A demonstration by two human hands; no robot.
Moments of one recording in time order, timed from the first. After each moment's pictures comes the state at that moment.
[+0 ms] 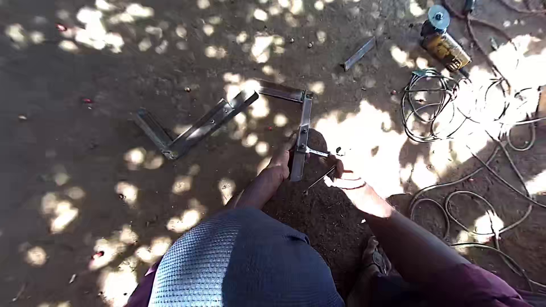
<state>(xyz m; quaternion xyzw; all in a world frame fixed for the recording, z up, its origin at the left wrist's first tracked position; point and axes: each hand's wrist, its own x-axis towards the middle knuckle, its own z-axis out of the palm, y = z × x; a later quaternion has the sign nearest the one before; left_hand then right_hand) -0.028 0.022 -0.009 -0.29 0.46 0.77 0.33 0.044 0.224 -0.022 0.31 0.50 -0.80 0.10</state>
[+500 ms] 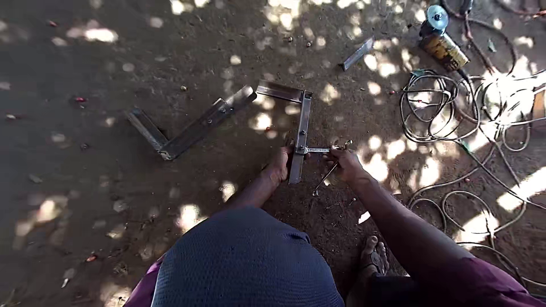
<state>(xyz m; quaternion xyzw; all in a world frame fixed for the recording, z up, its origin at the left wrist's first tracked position) -0.026 0.021 -0.025 -0.25 0.41 0.80 0.36 0.007 0.232 -0.006 0.42 0.50 -0.74 0.11</state>
